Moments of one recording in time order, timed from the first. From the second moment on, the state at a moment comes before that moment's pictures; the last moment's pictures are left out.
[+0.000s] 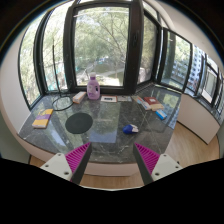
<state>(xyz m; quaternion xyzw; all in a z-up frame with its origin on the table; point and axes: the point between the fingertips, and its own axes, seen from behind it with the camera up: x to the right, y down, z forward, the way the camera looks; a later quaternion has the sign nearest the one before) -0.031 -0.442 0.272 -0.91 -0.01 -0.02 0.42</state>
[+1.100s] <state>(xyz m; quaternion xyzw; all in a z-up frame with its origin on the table) 0.078 -0.160 -0.010 -0.90 0.04 0.01 0.43</state>
